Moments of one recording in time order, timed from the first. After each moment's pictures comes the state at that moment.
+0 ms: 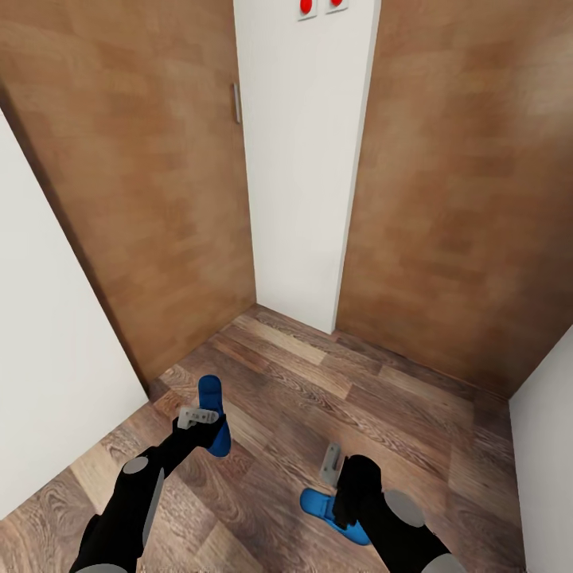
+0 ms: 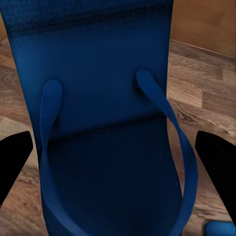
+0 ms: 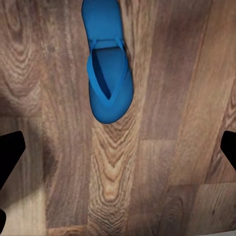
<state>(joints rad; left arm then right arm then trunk) -0.42 -0.11 0.34 -1.02 -0.31 0.08 -0.54 -0.45 0.07 0.39 -0.97 1.09 0.75 0.79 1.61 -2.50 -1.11</state>
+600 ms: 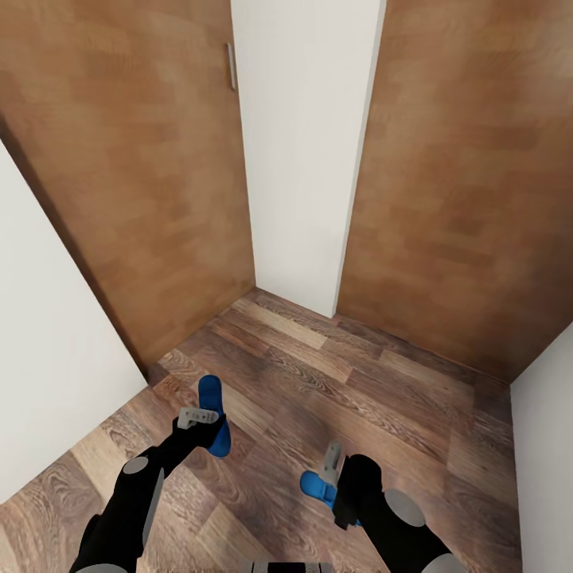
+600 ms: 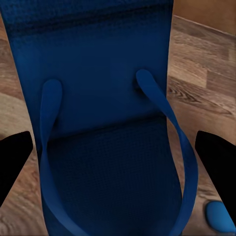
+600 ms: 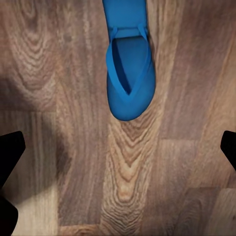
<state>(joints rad) -0.42 -0.11 0.34 -1.02 -0.31 0.08 -0.54 -0.45 0.07 0.39 -0.98 1.09 0.75 0.79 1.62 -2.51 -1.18</state>
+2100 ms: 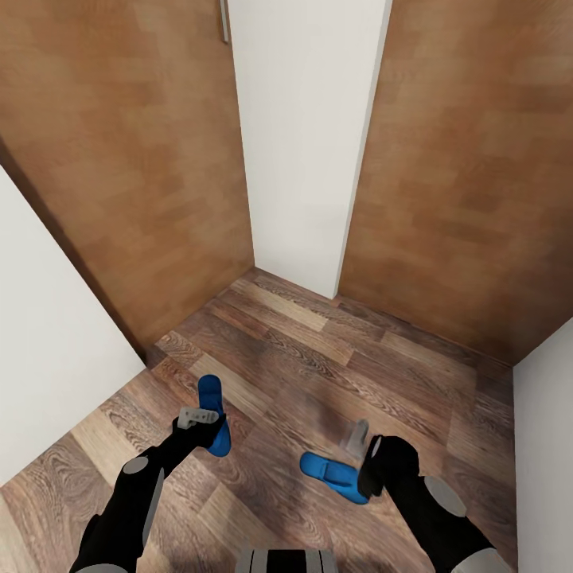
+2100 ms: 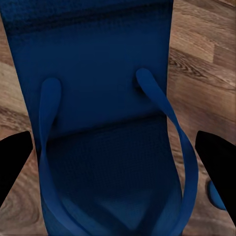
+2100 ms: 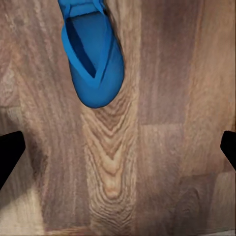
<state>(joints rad) -0.42 -0.11 0.34 -1.02 -0.30 0.08 -0.54 -0.45 -0.05 0.30 -1.13 1.02 0.73 0.80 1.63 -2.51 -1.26</state>
